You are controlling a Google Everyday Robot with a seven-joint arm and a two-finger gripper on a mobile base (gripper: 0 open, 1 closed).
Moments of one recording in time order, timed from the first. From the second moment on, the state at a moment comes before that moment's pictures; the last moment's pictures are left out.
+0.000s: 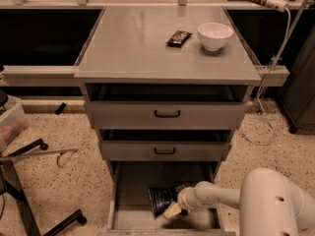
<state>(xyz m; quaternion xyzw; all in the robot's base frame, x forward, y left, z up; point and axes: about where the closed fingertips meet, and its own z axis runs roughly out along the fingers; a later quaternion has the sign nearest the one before) 0.560 -0.086 0.160 -0.42 0.85 0.19 0.25</state>
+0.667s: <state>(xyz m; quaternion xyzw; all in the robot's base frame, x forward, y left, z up) 0.567 -0.073 0.133 -0.40 0.85 0.23 0.26</state>
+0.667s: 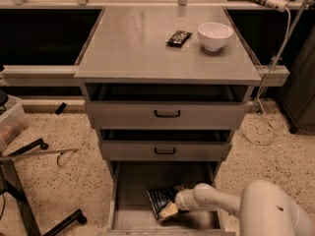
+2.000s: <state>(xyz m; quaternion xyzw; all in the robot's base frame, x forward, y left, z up) 0.552 -0.077 0.175 -0.39 0.85 0.24 0.27</state>
